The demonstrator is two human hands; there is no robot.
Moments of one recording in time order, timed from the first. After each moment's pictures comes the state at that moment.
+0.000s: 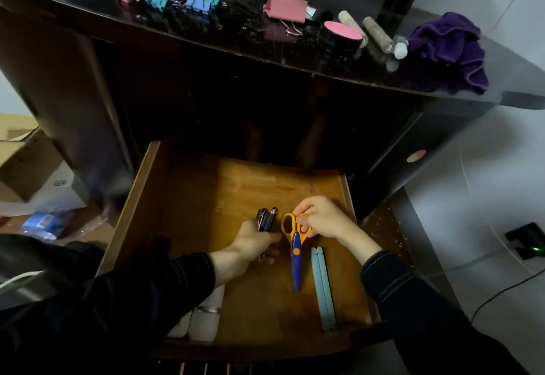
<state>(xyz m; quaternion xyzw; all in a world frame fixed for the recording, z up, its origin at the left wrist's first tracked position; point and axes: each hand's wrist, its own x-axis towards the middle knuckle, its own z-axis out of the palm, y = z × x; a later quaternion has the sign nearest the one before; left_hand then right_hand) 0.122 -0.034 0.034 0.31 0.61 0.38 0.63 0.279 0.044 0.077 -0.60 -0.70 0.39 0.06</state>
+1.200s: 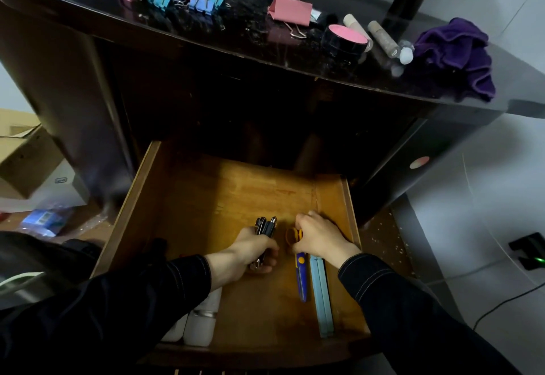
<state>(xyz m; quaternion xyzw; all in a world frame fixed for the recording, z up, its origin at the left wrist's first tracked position) 0.119 -0.028 0.021 0.24 0.61 0.34 0.68 0.278 0.044 0.040 -0.57 -0.80 0.13 -0.15</state>
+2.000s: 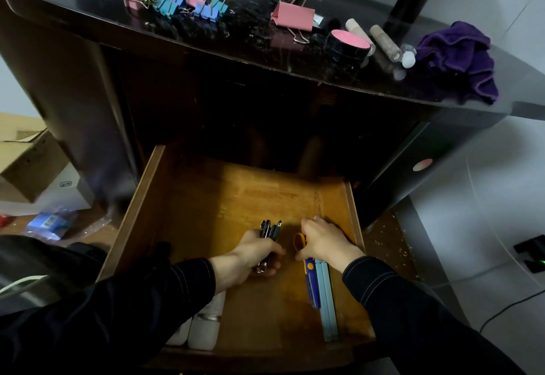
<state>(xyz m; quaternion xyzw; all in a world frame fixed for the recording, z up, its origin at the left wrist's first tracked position) 0.117 -0.030 0.024 0.24 0.60 0.33 0.69 0.275 0.041 0.044 -0.57 -0.79 0.12 -0.20</state>
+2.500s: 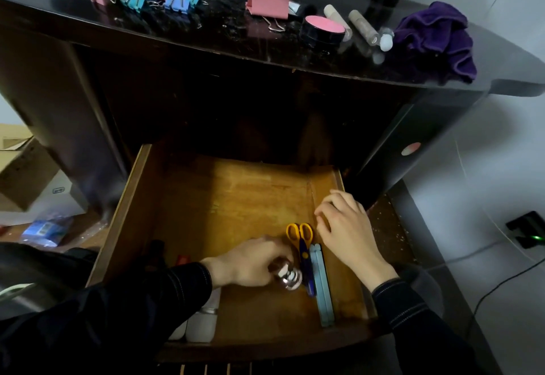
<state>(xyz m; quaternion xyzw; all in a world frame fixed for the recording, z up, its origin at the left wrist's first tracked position) 0.115 -0.042 0.029 0.82 0.45 0.08 0.34 0.337 0.011 0.057 -0.51 -0.85 -0.07 0.14</state>
